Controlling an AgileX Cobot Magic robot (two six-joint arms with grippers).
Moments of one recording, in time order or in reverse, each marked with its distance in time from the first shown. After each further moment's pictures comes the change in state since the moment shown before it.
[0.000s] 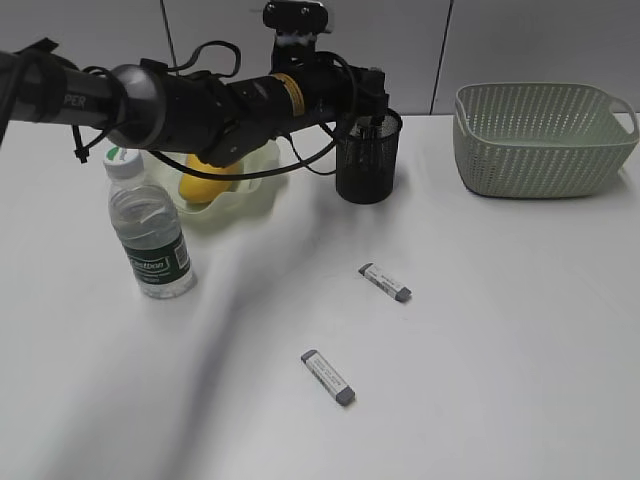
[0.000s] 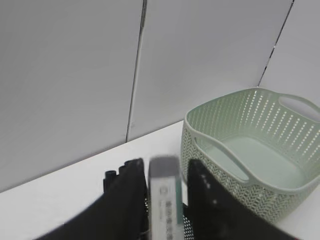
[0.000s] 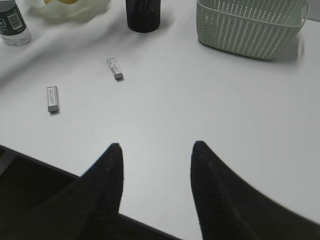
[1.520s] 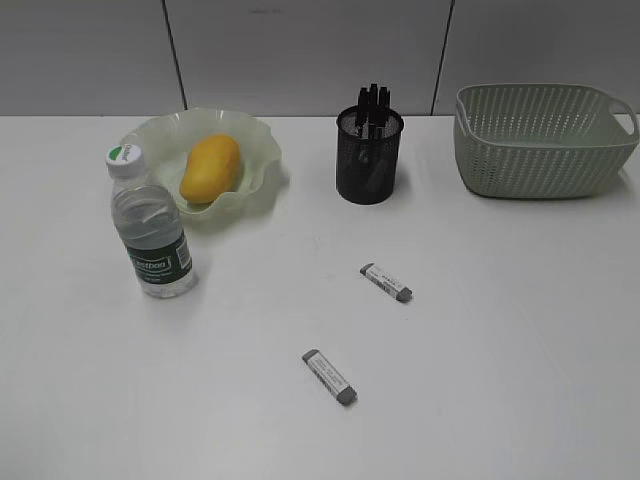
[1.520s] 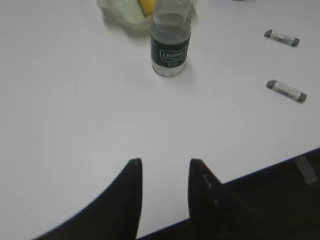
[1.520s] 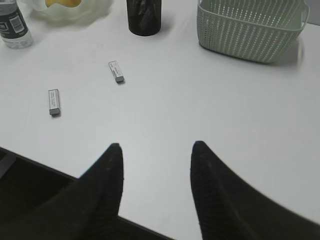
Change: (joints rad) left arm -0.055 -2.101 1.060 -0.324 1.596 0.313; right arm 0.000 0.000 0.000 -0.001 -0.008 0.000
